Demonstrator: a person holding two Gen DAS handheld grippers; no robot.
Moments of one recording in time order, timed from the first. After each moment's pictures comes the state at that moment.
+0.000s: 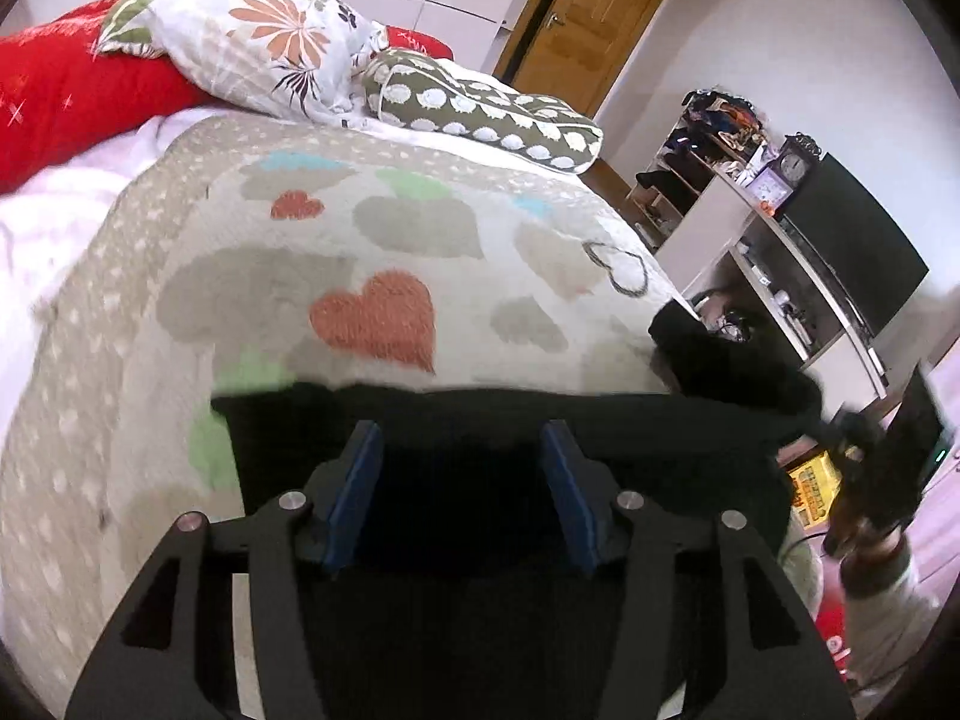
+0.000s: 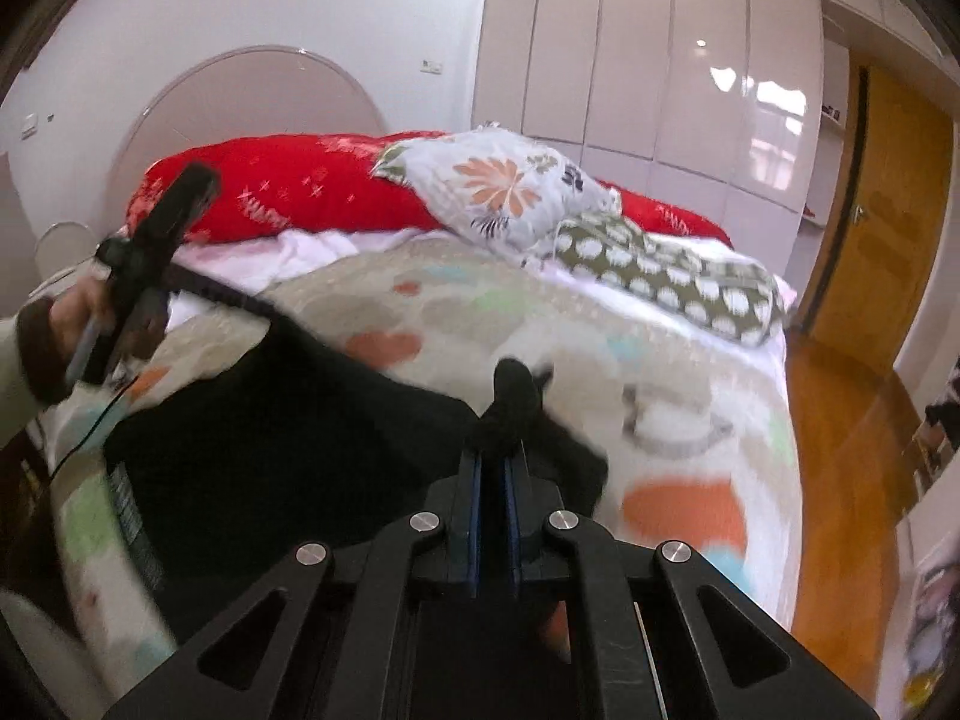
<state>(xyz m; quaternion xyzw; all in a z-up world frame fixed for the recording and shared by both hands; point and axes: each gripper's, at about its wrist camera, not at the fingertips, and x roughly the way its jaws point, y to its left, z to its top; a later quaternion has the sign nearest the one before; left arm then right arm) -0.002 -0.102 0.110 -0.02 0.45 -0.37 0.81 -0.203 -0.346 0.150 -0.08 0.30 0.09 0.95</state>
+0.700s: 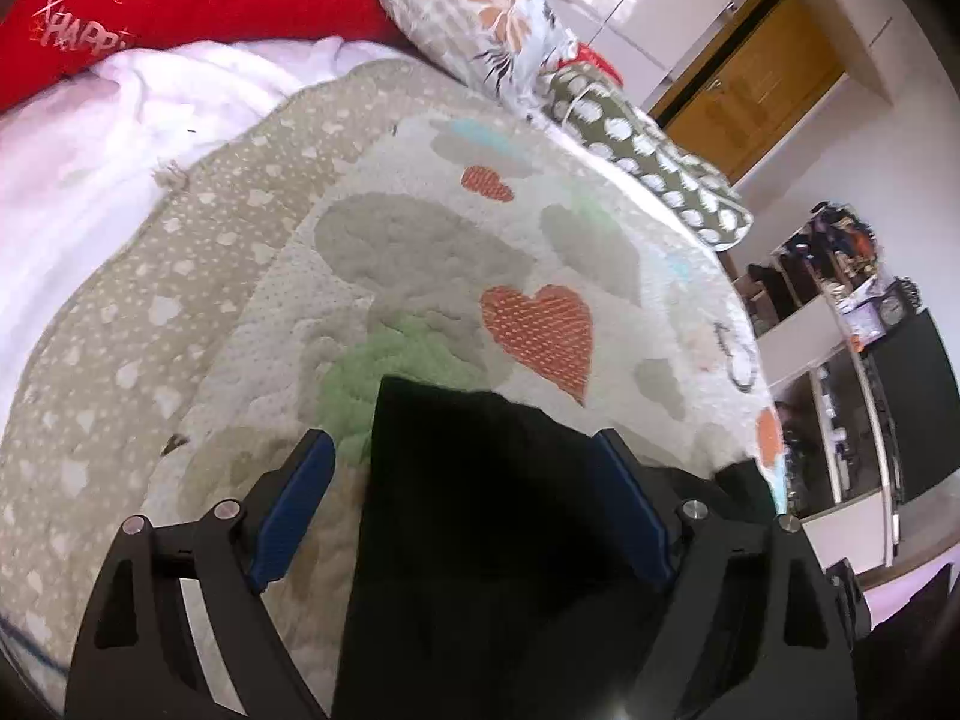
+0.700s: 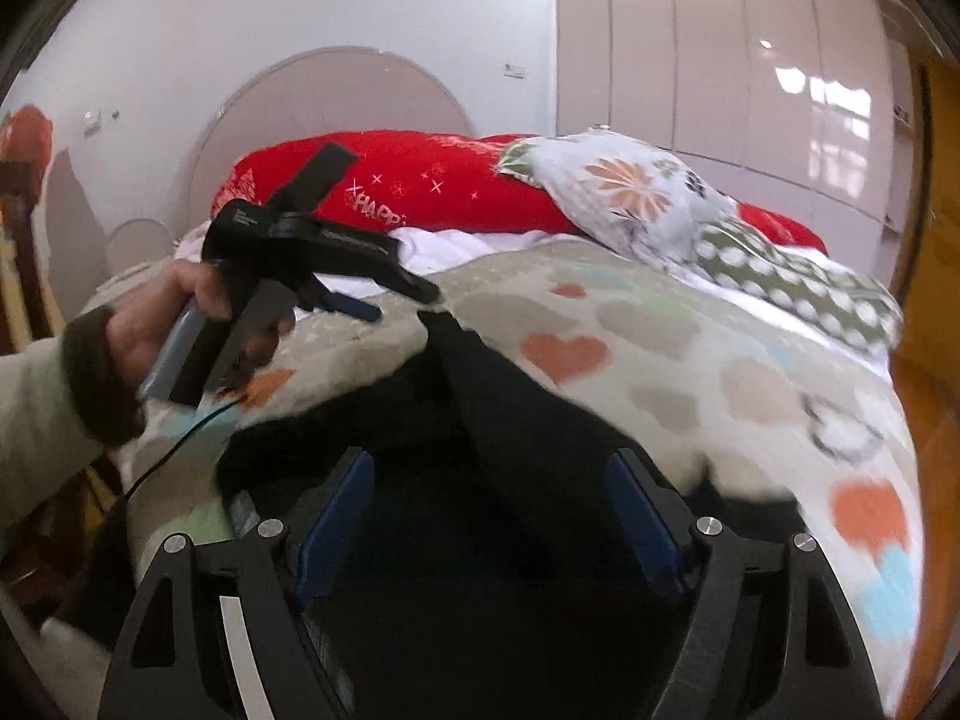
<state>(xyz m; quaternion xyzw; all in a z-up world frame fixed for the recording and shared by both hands) 0.047 -0.061 0.069 -0.13 0.50 -0.20 0.83 -0.147 -0.193 0.131 -0.06 0.29 0.19 0.93</state>
